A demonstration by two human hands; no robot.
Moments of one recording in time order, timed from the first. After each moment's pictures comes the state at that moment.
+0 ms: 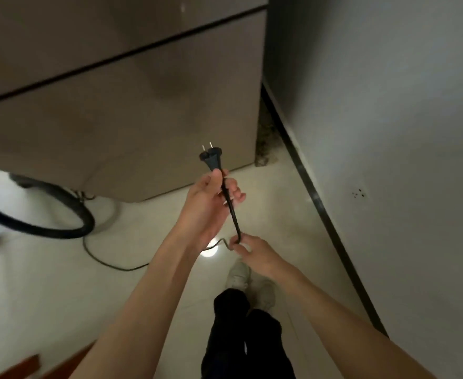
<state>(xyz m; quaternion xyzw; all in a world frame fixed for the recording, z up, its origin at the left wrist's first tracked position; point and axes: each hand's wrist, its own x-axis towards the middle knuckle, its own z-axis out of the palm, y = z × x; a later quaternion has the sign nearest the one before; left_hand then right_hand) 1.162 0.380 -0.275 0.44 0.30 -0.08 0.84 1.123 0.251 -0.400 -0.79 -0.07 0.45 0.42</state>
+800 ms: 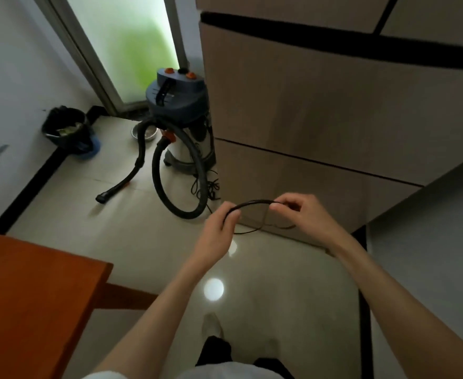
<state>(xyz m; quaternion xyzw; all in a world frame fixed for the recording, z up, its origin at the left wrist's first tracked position) 0.935 0.571 -0.080 0.77 0.30 0.19 0.53 1.095 0.461 -0.050 -0.75 -0.38 0.34 0.42</state>
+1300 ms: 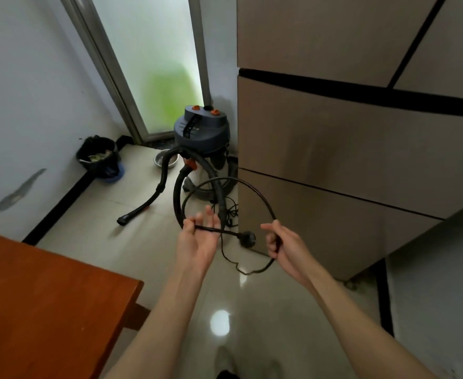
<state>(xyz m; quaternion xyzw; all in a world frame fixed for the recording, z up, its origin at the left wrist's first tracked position) 0.898 0.632 -0.032 -0.06 0.32 0.43 0.85 1.028 0.514 -0.076 -0.58 -0.07 0.50 0.64</state>
